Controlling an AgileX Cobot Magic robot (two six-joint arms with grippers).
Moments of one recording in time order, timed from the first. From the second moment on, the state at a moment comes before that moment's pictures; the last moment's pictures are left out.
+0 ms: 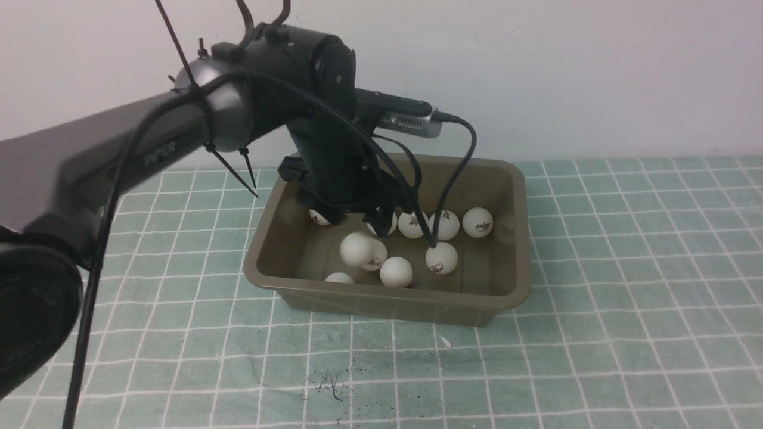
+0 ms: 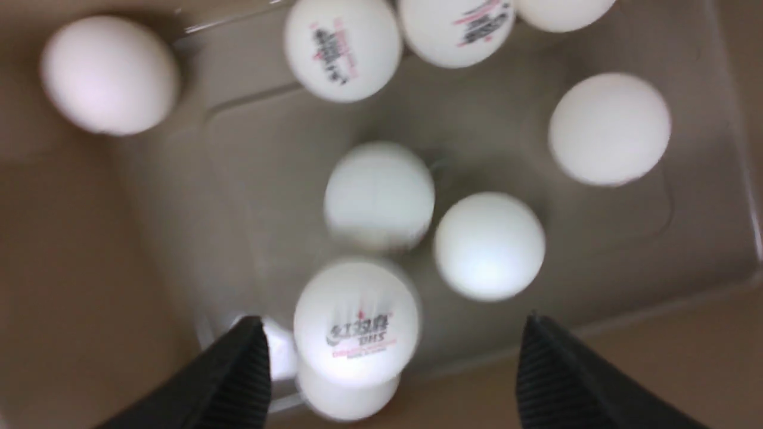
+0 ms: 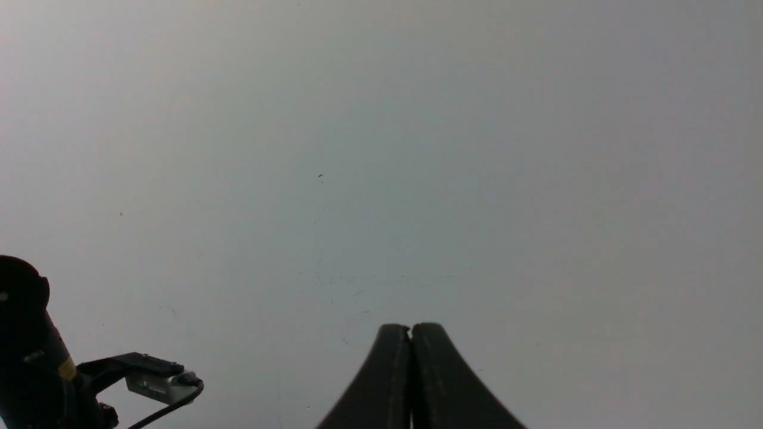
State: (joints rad) right arm 0.16 0.06 -0.41 -0.07 0.24 0.17; left arm -0.49 2.05 -1.81 -0.04 1.07 -0.09
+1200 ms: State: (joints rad) right arm 0.16 0.06 -0.41 -0.07 0.24 0.16; left arm -0.52 -0.01 -0.54 0.28 0.33 -0.35
